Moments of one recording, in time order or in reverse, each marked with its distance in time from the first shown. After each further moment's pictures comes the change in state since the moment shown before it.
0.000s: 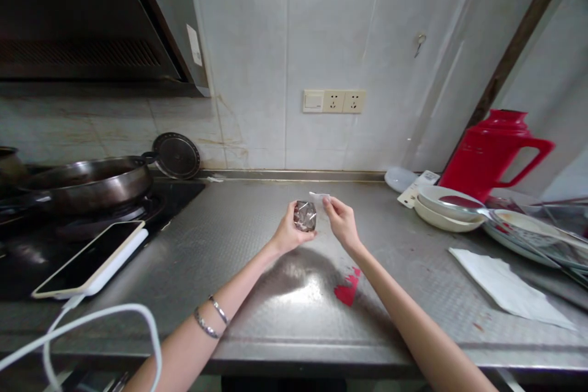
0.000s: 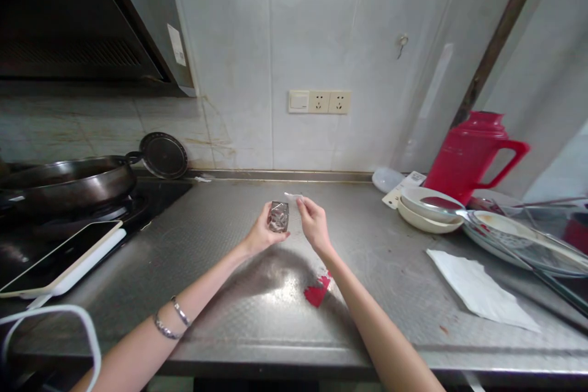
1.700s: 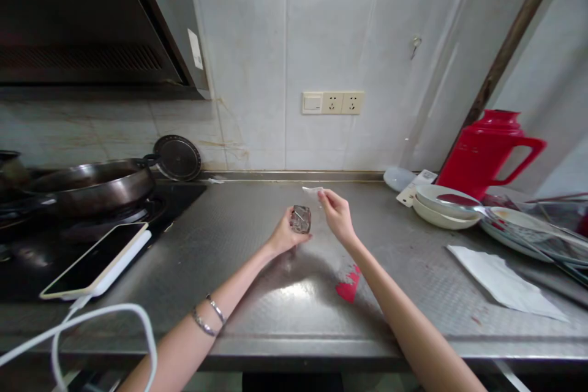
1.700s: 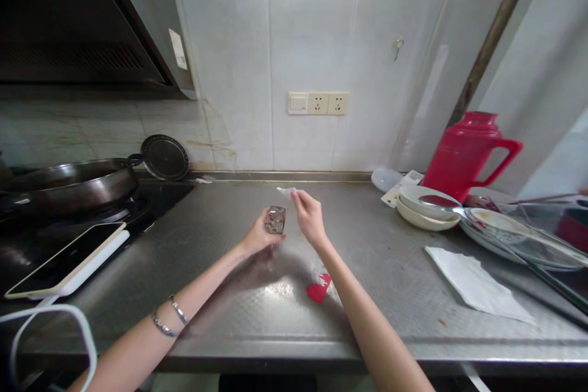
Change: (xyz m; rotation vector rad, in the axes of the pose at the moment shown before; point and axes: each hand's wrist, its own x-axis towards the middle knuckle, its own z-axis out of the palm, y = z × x) left_hand -0.008 -0.008 -0.014 -0.005 -0.036 -0.156; right_hand 0.009 -0.020 0.010 -0.015 -0.034 -0.062
